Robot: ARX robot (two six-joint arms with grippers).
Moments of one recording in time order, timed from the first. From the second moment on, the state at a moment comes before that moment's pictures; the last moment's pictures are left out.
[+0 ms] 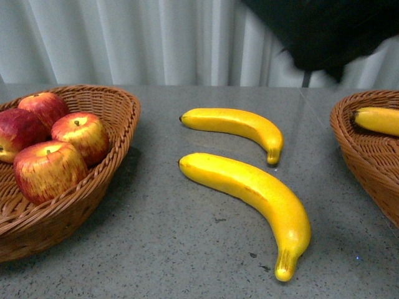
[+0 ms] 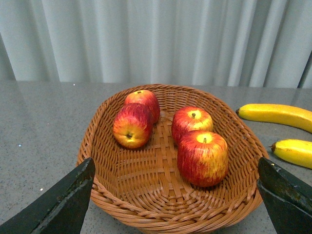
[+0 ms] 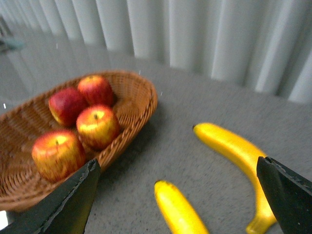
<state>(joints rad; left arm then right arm) 0.00 0.01 0.01 0.00 0.00 0.00 0.47 1.37 0.65 0.63 -0.18 0.05</state>
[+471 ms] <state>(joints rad) 0.00 0.01 0.01 0.00 0.00 0.00 0.52 1.81 0.97 0.10 -0.02 -0.30</state>
